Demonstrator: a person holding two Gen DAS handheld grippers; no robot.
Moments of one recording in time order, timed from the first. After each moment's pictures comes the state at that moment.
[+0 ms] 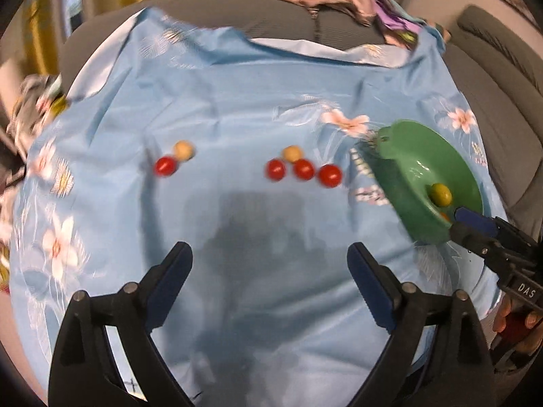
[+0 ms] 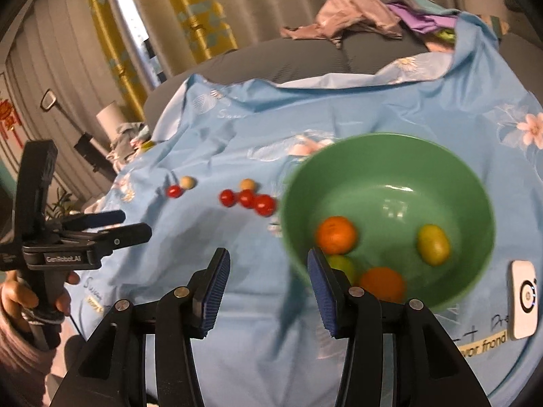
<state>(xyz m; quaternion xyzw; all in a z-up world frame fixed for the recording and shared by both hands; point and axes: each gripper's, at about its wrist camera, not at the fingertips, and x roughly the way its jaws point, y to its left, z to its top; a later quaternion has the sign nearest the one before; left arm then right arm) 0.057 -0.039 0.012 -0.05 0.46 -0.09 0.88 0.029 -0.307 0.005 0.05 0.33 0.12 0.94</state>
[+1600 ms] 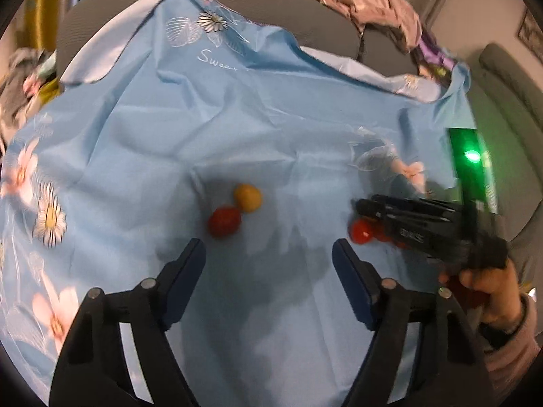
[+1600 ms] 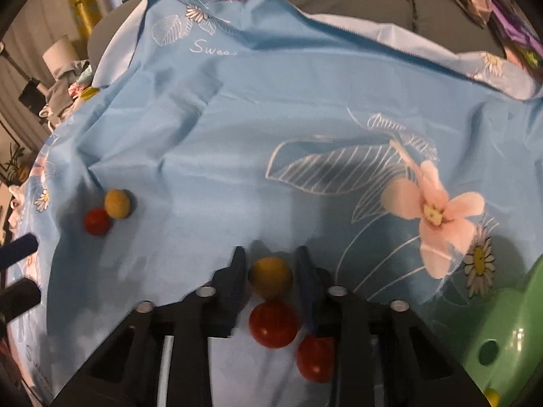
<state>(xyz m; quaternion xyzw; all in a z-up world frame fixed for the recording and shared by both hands) 0.161 0.049 -0.019 -0.08 0.45 -0.12 0.88 0.246 -0.221 -0.051 -0.02 0.46 0.06 0.89</state>
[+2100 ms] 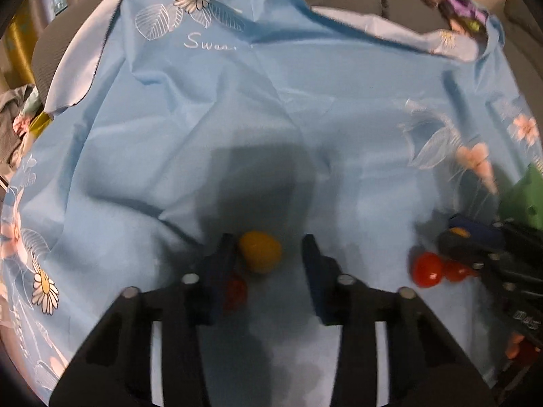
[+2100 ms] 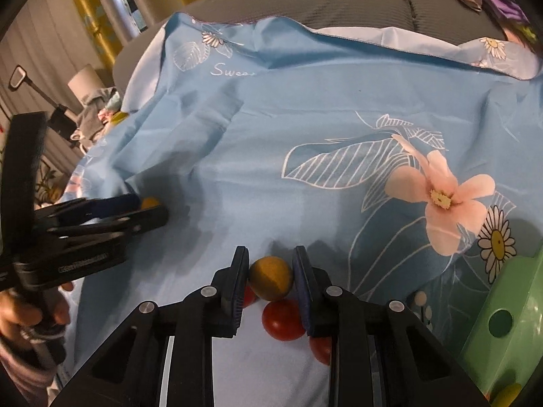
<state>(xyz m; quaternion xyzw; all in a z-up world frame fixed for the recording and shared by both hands) 0.230 0.021 -0.059 0.01 0.51 -0.06 0.86 0.224 -0.232 -0.042 0.03 0.42 0.11 0.90</state>
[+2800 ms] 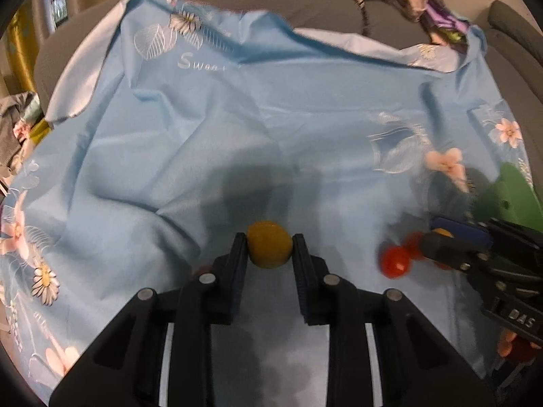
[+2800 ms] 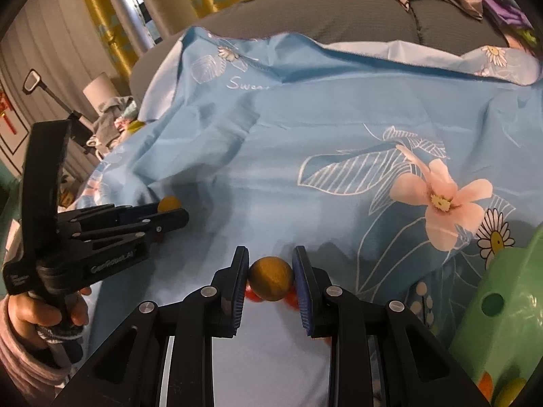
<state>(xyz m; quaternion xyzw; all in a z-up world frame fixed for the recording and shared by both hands) 0.199 0.012 -0.031 -0.01 0.46 -0.09 0.88 0.208 -0.226 -0.031 0.04 0.39 0.14 0.91</state>
